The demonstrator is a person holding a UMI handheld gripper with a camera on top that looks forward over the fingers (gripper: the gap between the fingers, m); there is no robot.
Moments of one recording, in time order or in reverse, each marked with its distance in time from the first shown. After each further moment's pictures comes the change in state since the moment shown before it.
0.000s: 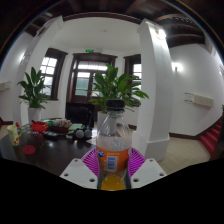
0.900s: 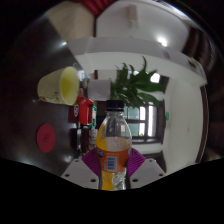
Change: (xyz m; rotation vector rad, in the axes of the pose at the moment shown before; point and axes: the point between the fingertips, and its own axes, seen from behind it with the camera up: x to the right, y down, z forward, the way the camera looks) arm -0.393 -0.099 0.016 0.270 -0.143 -1.525
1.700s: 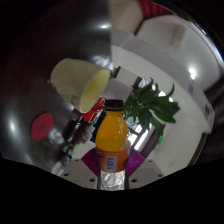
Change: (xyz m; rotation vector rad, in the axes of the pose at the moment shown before) arm -0.012 -0.048 0.026 -0.030 -0.012 -0.494
